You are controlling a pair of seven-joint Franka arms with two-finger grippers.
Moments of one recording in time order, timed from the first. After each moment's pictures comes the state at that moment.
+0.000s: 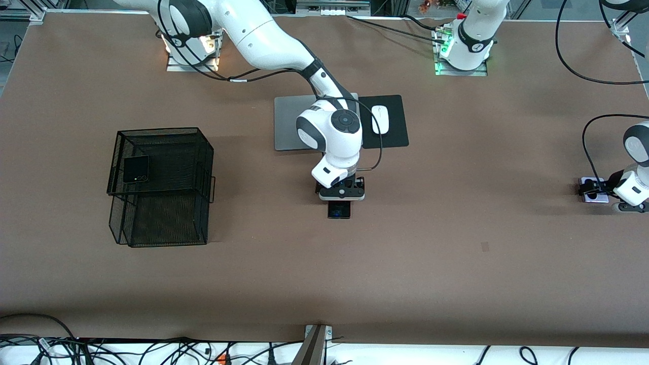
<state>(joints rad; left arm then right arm) 0.74 0.73 -0.18 -1.71 0.29 2.39 0.38 0.97 1.10 -0.25 -1.04 -0.02 2.30 0.89</state>
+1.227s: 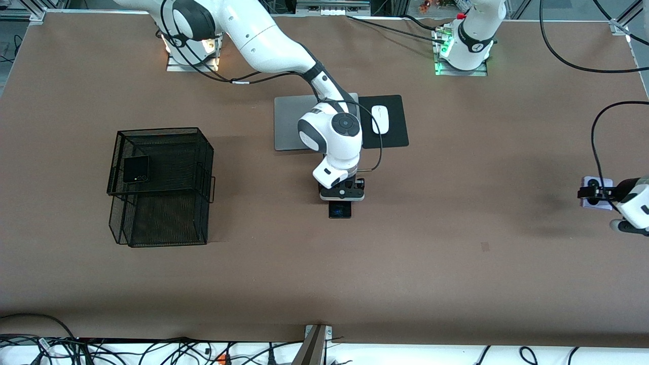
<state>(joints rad) 0.49 0.58 -0.31 -1.41 0.29 1.74 0.24 0.97 1.13 -0.25 -1.01 0.02 2.28 0.90</state>
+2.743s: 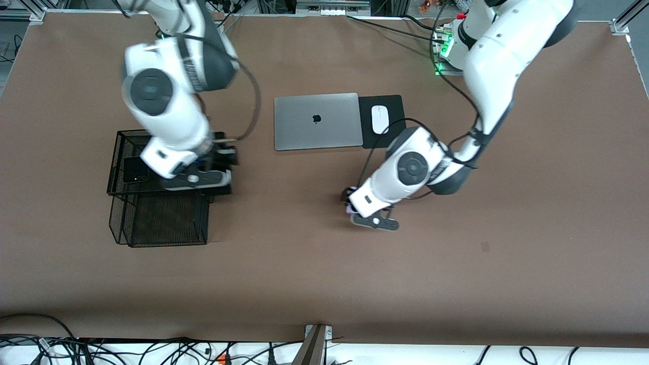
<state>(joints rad) -0.18 0.87 -0.50 -1.44 0.20 2.33 -0.52 0.89 0.27 -0.58 -1.71 0.12 1.89 0.15</state>
